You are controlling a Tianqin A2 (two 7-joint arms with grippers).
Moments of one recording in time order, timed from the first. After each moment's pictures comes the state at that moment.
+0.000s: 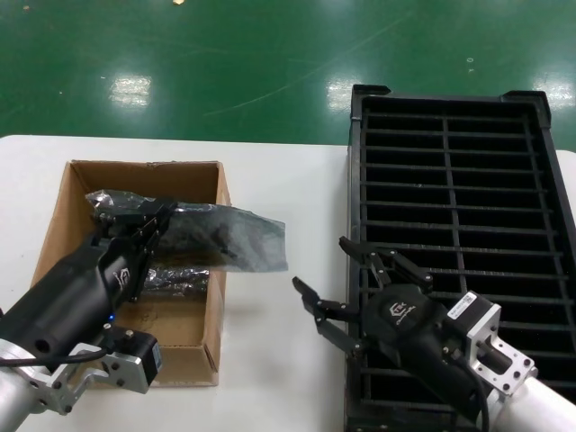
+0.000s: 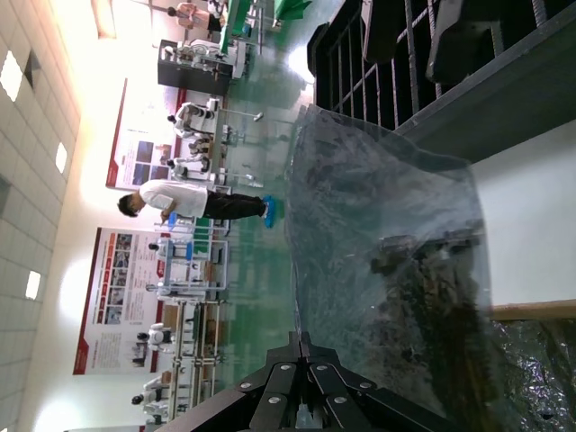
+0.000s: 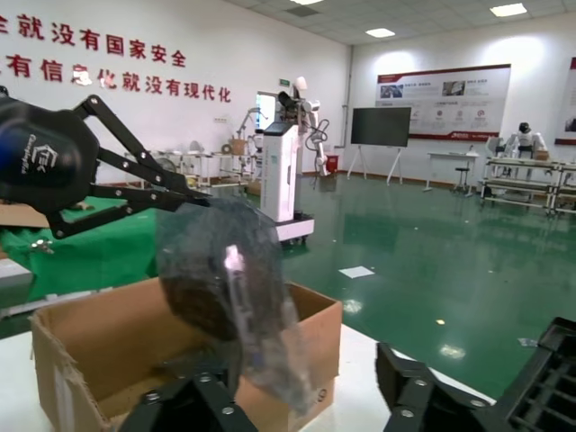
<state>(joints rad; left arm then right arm) 0.03 -0.52 1.53 -2.01 -0.92 0.35 0.34 0.24 0.37 -1.90 1.58 1.79 -0.45 -0.01</state>
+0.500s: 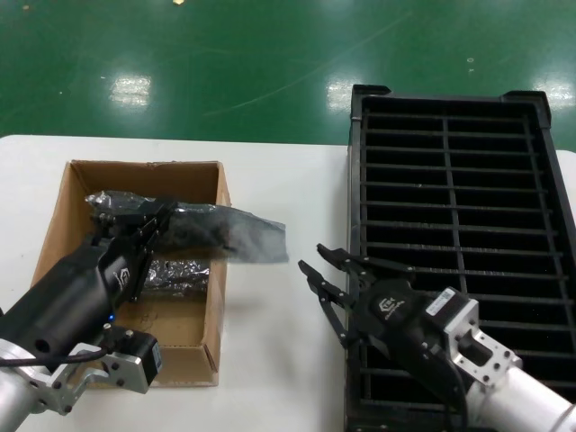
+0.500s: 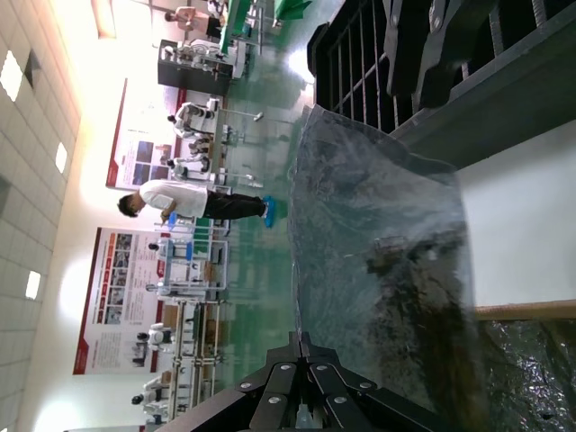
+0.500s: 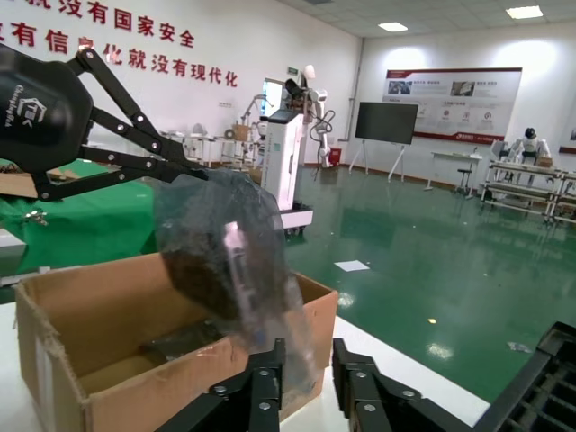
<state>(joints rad) 0.03 -0.52 1.53 -2.01 -0.92 0.35 0.34 0.28 0.34 -1.91 1.52 1.75 -0.44 -0.06</state>
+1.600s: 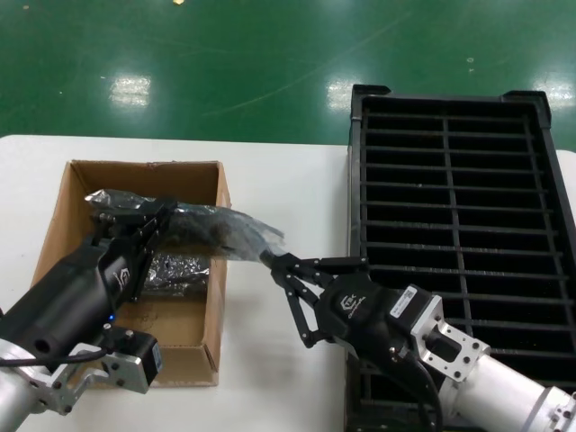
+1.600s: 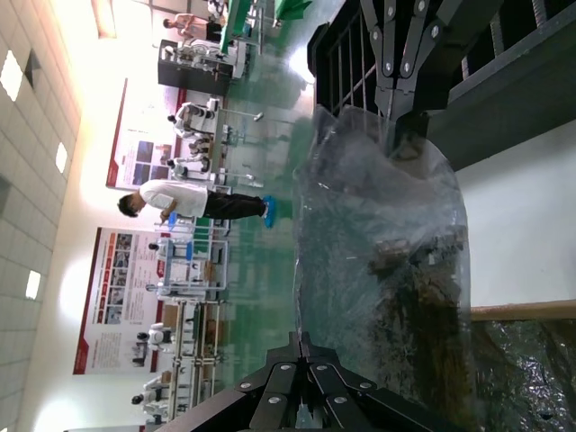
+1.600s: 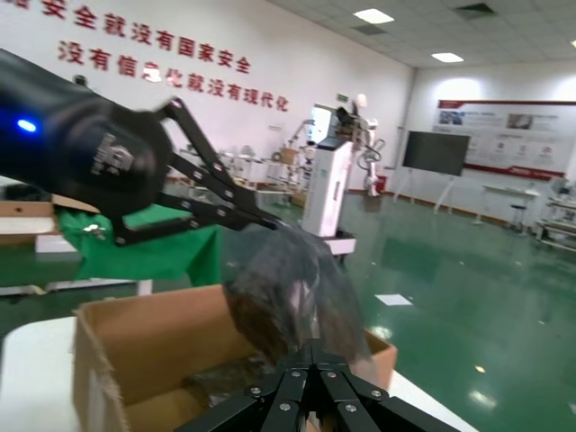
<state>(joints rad) 0.03 -0.52 1.53 -2.01 -0.92 0.35 0.34 0.35 0.31 -1.96 1.51 1.74 -0.52 -0.10</state>
